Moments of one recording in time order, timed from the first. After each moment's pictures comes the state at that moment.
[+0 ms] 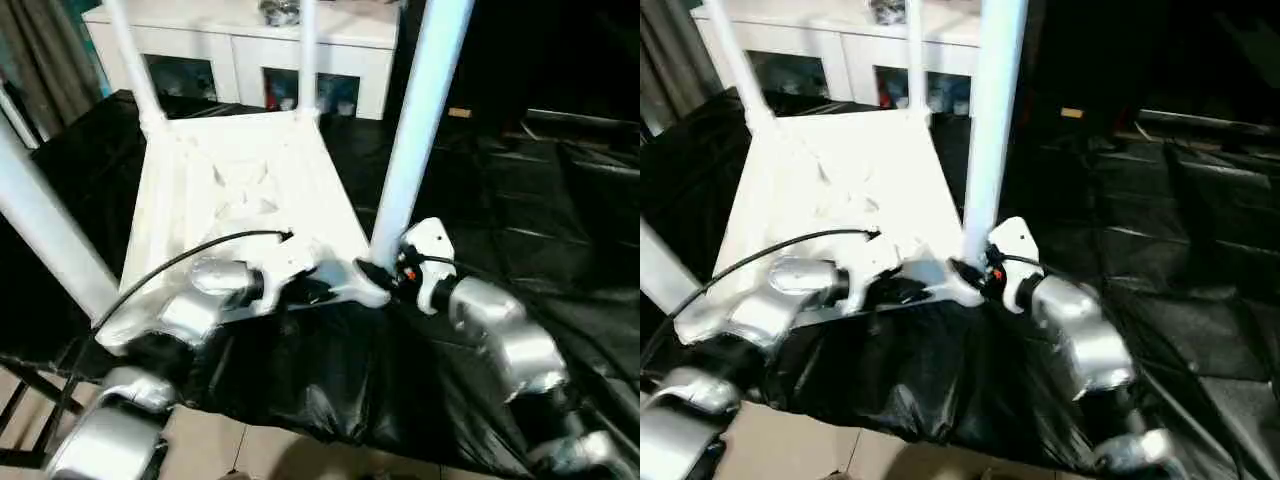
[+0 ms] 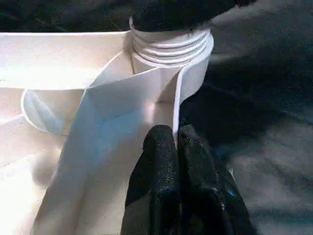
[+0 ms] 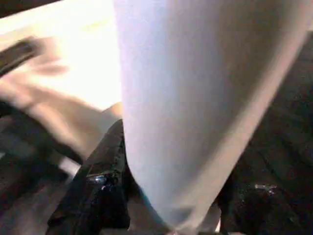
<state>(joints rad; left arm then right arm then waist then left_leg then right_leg) -0.64 0.23 -0.30 0.70 0.06 0.07 -0.94 -0.35 -0.15 0.11 0.27 0.09 0.27 0.44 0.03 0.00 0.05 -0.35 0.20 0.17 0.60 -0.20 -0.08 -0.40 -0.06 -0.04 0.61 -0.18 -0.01</state>
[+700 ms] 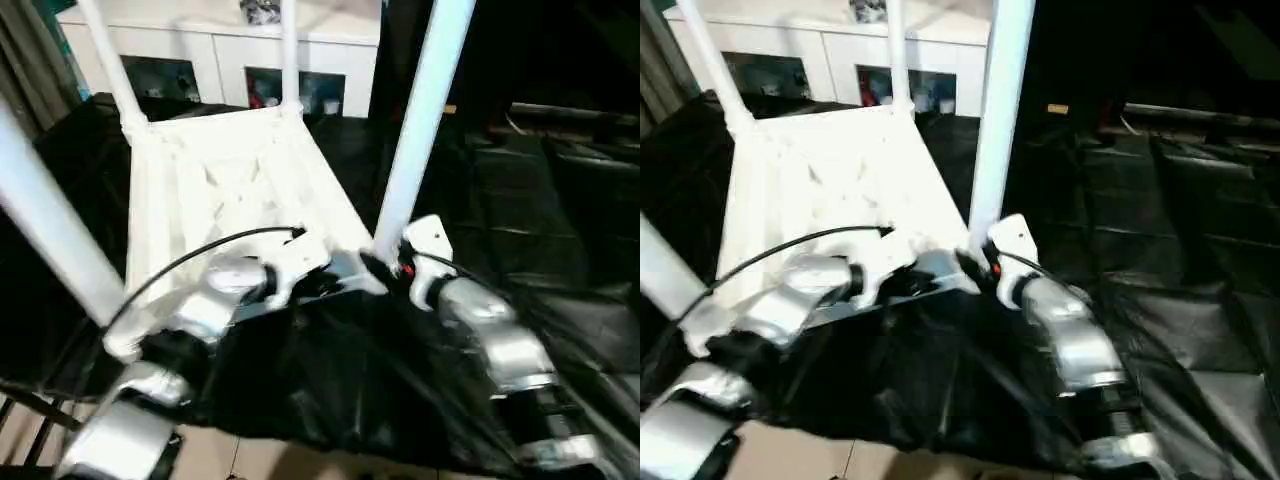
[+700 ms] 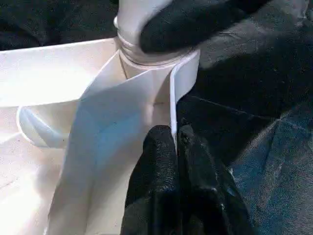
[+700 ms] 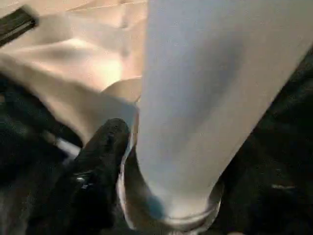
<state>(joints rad) -0.62 0.28 -0.30 0.66 0.08 -0.01 -1.00 -0.38 -0.26 0.14 0.31 0.08 0.23 0.66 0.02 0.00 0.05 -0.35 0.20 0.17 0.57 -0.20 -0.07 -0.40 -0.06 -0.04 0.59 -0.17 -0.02</state>
